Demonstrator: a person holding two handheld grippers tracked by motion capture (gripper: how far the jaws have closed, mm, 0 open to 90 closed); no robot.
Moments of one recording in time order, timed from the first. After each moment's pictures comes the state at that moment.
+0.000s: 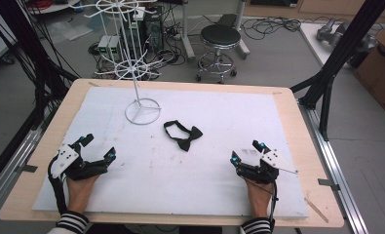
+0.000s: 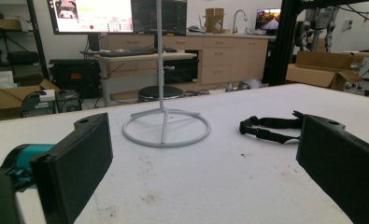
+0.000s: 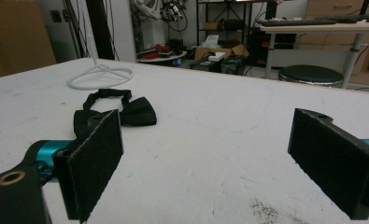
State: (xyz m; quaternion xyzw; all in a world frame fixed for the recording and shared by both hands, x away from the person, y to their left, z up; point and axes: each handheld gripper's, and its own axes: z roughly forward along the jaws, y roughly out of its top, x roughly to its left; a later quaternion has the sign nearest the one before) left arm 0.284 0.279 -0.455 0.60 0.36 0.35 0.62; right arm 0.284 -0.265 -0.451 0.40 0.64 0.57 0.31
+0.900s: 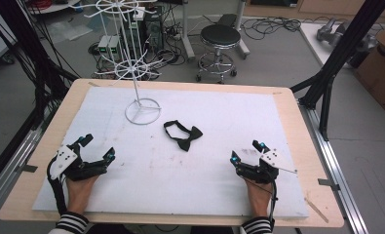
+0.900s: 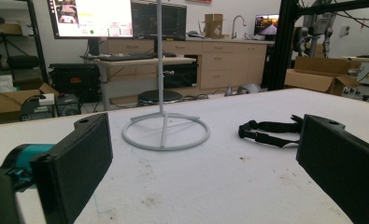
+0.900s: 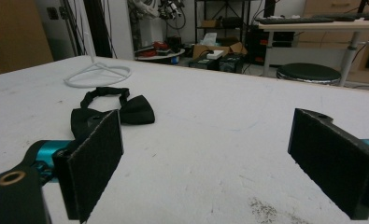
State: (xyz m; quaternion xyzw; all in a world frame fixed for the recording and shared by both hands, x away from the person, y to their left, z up) left arm 0.283 0.281 -0.456 0.59 0.35 0.35 0.63; right arm 0.285 -0.264 -0.451 0.40 0.65 0.57 0.31
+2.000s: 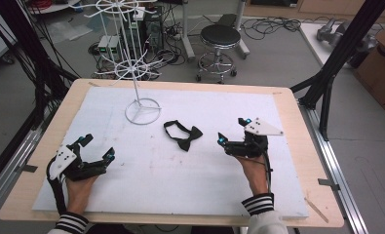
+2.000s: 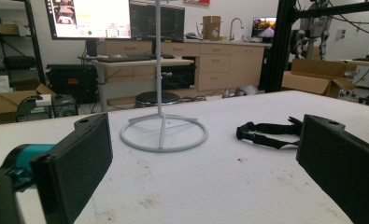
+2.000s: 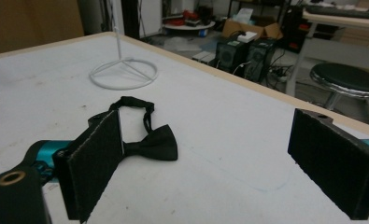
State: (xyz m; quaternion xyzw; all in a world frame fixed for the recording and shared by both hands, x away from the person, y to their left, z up) left arm 0.282 0.282 -0.456 0.59 0.35 0.35 0.63; right arm 0.333 -0.226 -0.379 0.34 0.73 0.52 0.28
